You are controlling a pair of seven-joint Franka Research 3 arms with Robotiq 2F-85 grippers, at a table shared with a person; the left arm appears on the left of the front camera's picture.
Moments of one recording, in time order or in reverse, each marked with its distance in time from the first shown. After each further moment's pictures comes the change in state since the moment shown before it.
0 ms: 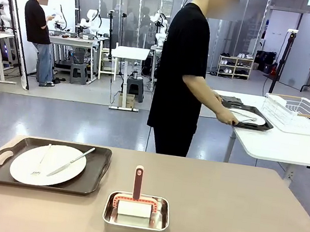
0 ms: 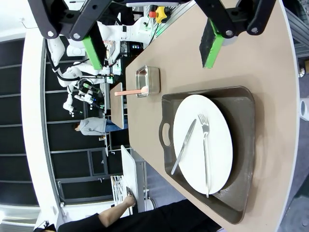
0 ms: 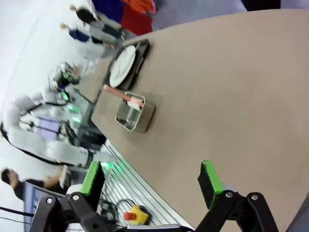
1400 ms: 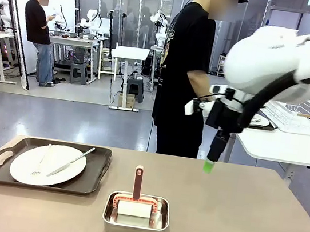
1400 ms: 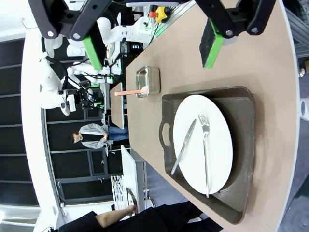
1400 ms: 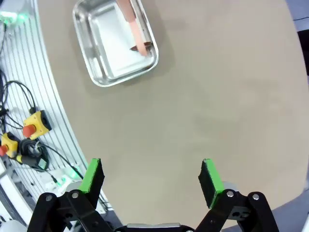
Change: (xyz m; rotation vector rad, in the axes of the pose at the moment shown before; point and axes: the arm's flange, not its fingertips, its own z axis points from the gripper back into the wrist) left arm 0.000 0.000 0.000 0.000 0.000 0.000; right arm 0.091 0.208 -0.350 -0.428 0.932 0.854
